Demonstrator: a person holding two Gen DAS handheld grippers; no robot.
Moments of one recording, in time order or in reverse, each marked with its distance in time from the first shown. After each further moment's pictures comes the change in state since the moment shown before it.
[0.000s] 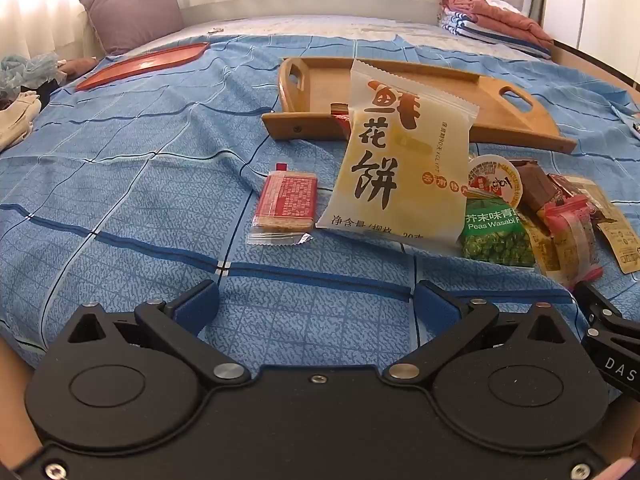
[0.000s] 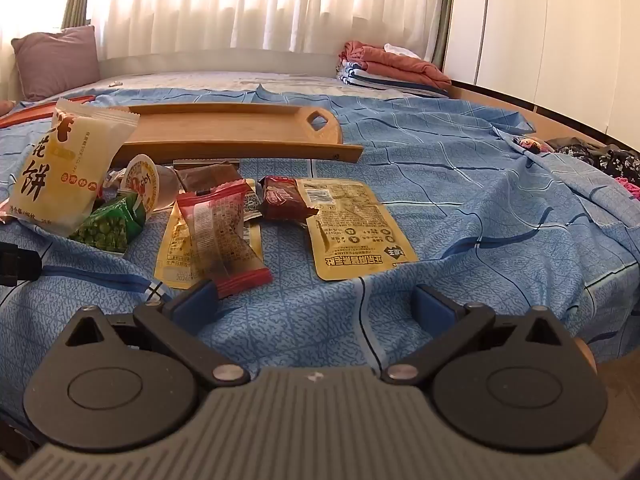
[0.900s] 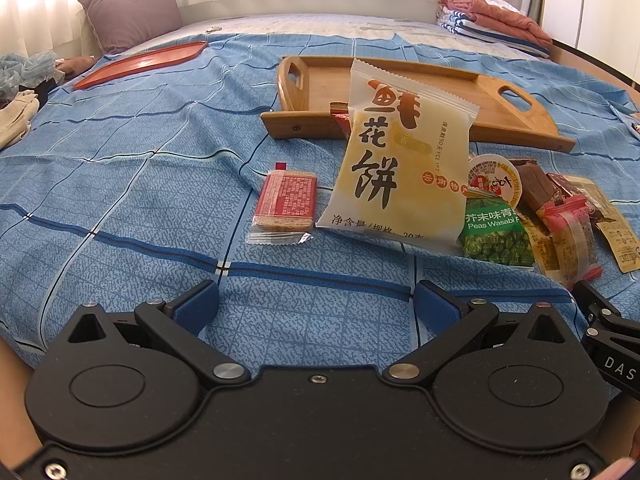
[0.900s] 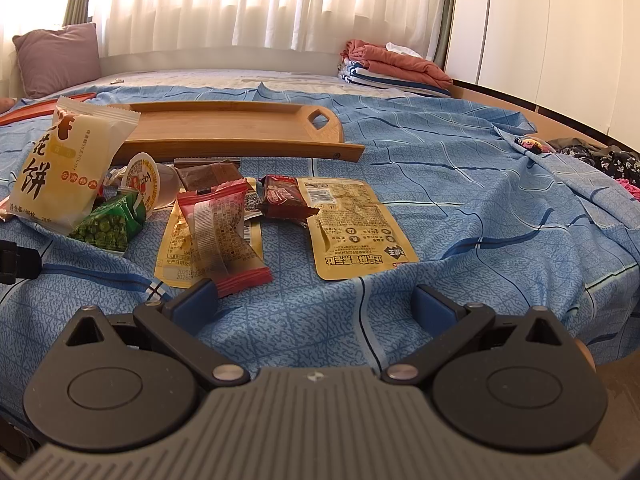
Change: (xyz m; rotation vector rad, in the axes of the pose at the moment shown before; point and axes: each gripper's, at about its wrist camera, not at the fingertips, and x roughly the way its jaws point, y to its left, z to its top) left arm -0.001 0.002 0.002 -0.008 0.019 -0.011; right arm 0.001 0.000 0.001 0.000 0.011 0.002
